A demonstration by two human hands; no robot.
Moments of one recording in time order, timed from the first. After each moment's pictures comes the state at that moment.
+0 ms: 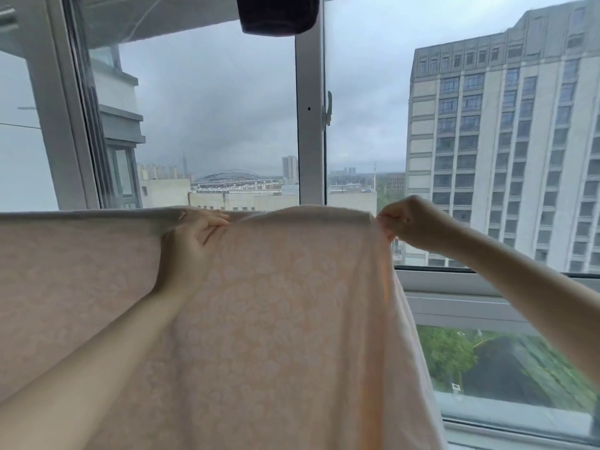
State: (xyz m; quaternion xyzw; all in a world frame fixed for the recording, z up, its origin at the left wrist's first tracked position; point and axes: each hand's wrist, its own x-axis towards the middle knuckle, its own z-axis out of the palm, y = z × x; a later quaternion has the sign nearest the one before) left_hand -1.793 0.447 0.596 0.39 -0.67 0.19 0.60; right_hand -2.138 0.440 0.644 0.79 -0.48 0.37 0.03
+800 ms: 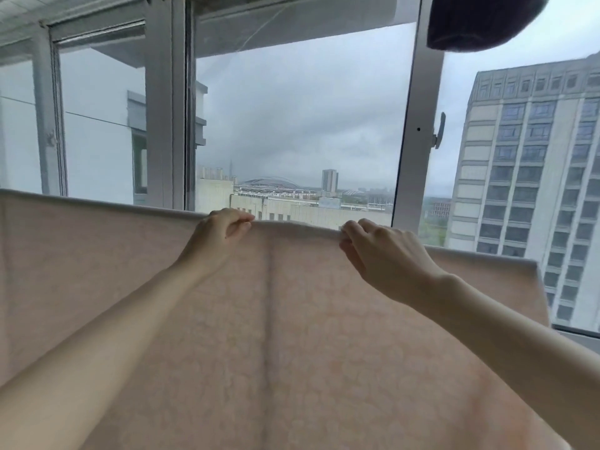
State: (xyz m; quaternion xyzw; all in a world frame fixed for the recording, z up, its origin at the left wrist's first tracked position) left_hand -1.608 0.414 0.619 0.52 -0.68 0.11 0.51; right_hand -1.901 0.418 0.639 0.82 -0.34 0.29 0.36
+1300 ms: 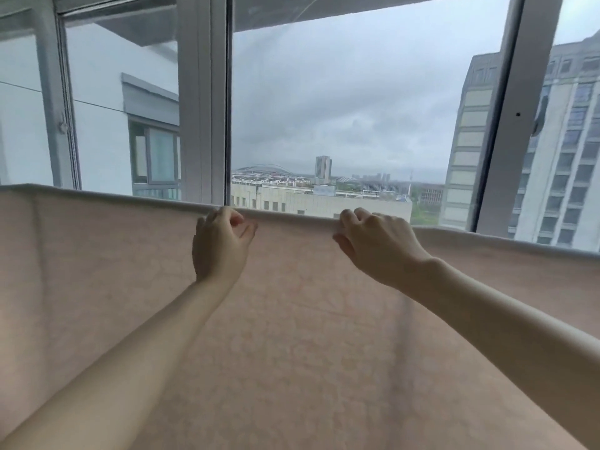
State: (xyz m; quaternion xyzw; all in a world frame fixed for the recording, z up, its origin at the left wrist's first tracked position) left_hand -1.434 0.385 0.594 0.61 -0.54 0.16 0.56; right_hand -1.680 0.377 0.638 0.81 -0.39 0.26 0.35
